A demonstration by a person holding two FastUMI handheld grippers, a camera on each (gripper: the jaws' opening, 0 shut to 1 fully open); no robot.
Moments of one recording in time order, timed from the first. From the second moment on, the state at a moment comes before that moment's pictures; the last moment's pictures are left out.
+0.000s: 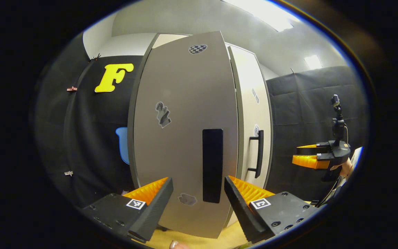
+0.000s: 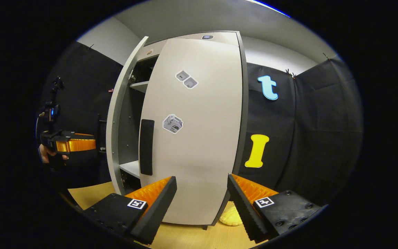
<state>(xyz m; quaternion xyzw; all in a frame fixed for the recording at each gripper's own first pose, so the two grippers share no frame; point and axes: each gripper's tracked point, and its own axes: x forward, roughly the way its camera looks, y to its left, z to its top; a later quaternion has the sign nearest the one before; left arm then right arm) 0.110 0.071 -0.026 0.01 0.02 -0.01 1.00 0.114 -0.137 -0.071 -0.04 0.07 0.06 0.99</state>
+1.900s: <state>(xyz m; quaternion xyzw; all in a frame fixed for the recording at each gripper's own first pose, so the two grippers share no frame) 0.086 0.063 -0.020 0.00 0.02 0.07 1.00 0.082 -0.127 -0.053 -0.03 0.06 0.01 1.00</state>
